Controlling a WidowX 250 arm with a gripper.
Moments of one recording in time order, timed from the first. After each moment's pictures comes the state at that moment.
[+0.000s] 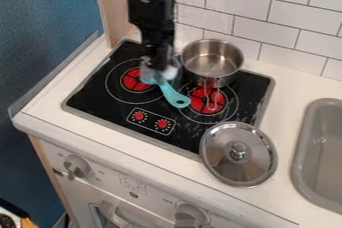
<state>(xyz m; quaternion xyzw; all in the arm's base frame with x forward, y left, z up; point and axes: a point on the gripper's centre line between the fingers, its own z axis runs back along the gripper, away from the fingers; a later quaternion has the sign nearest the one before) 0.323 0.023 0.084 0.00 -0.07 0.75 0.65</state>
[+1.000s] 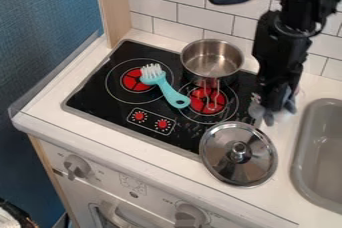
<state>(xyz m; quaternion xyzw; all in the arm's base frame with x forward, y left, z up) 0.344 -0.125 0.054 -0.02 -0.04 0.60 0.80</state>
